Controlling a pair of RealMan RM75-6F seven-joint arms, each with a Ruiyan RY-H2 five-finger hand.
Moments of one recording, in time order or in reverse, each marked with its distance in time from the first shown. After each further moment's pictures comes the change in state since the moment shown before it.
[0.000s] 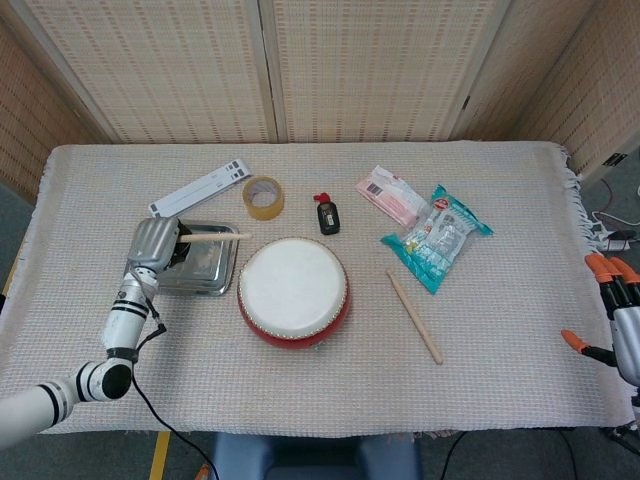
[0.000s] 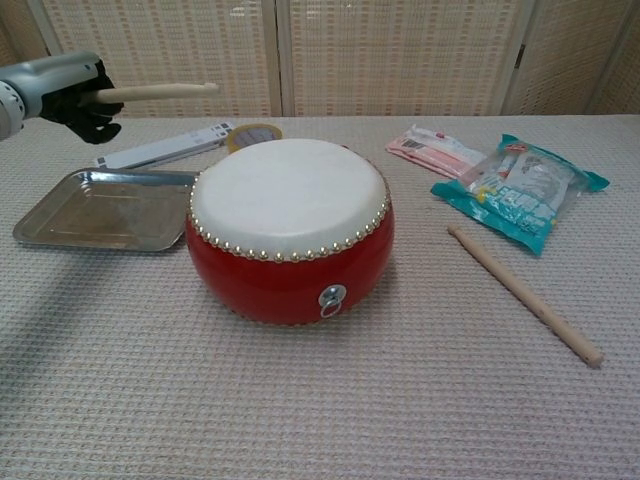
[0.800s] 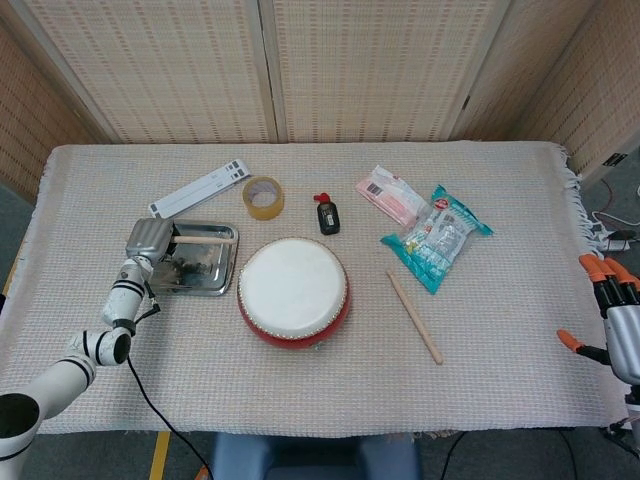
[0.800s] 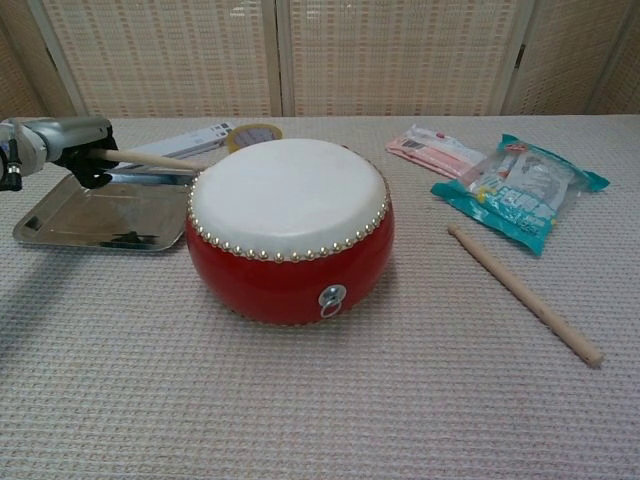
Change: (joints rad) left arm -0.107 -0.231 0.074 0.641 0.138 -0.358 -0.208; right arm 0.007 -0.006 0.000 -0.023 0.021 -0.022 -0.033
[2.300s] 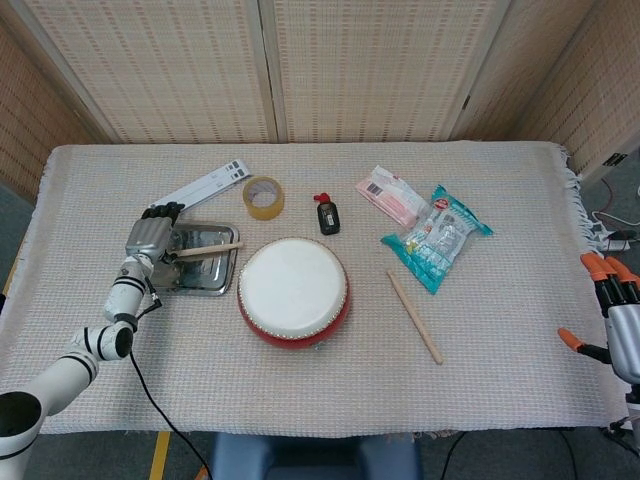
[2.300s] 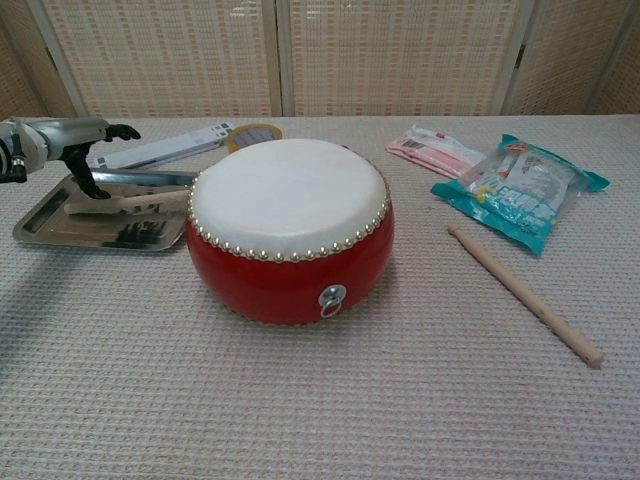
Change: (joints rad) left arm -0.006 0.005 -0.046 -0.001 -0.055 -0.056 0.047; right arm 0.002 -0.005 0.005 0.009 0.000 0.005 0.004
